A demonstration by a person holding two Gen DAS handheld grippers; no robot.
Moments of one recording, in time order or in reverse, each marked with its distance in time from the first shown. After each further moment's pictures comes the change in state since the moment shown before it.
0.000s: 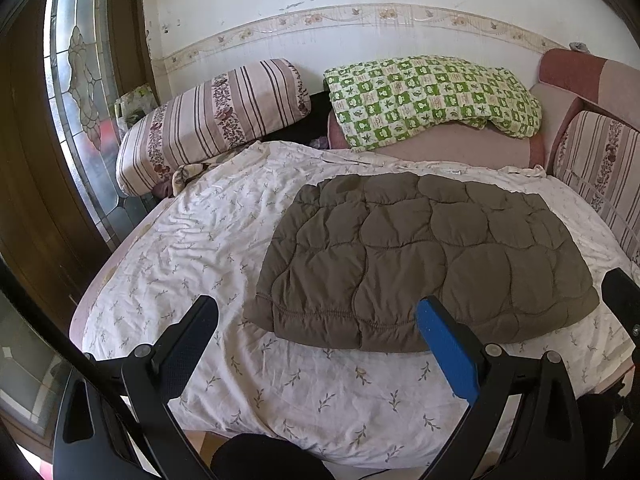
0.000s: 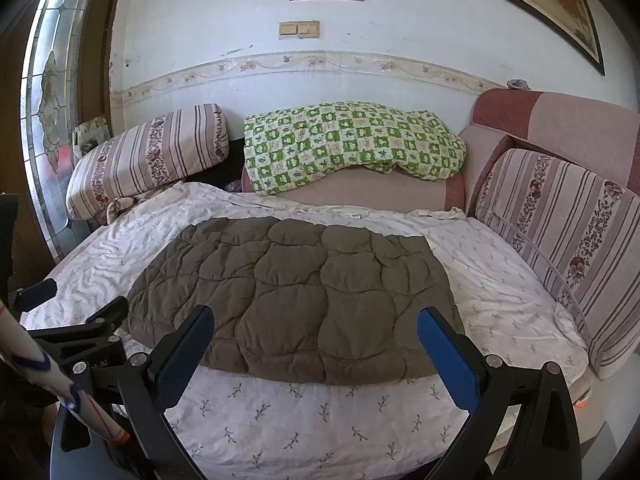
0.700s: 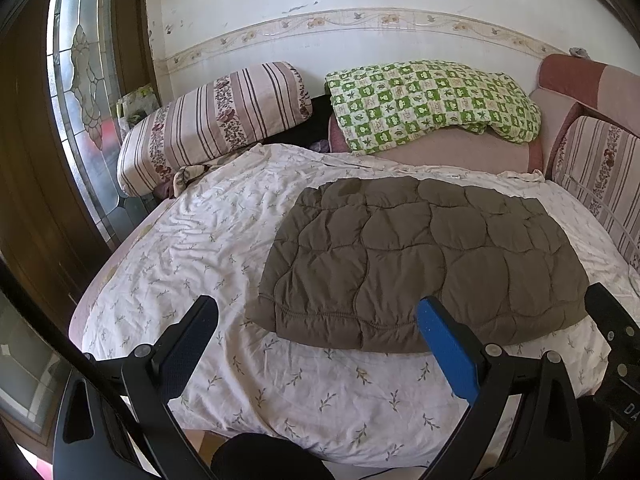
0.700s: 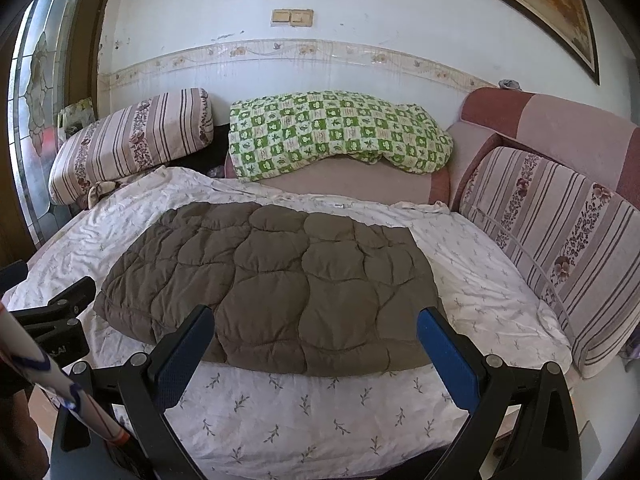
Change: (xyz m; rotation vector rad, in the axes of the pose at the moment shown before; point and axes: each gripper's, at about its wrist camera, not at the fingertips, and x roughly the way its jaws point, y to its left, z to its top) left arm -0.006 0.003 0.002 -0.010 -0.003 -0.006; right arm 0.008 0.000 -0.005 -0.043 0.038 -0.065
